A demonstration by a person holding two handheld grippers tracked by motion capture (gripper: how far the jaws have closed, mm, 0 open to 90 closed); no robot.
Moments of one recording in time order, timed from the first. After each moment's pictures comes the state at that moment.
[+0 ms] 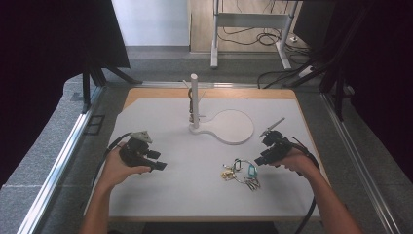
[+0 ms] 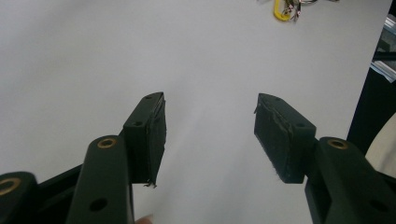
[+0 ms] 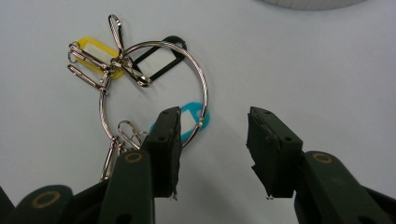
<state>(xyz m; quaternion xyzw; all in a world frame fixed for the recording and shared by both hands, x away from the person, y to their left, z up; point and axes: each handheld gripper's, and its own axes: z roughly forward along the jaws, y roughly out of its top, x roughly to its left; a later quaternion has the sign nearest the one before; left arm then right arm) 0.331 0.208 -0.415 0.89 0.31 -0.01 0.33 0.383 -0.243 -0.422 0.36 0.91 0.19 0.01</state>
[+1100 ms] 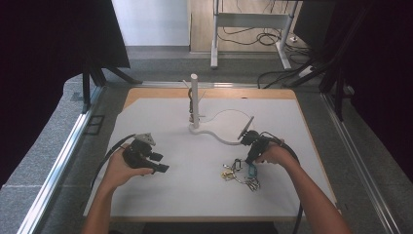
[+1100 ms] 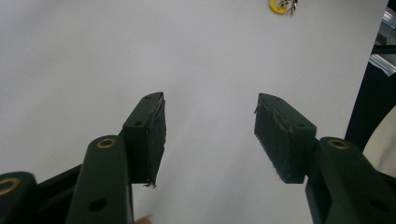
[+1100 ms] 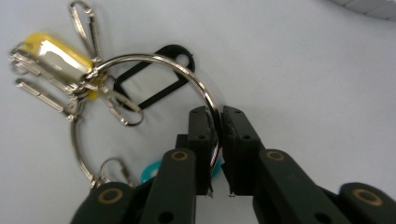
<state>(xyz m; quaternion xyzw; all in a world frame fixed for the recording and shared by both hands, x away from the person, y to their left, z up) 0.330 0.200 -0.420 0.89 0.31 -0.02 0.33 0.416 -0.187 -0.455 0.33 0.94 0.07 -0.02</state>
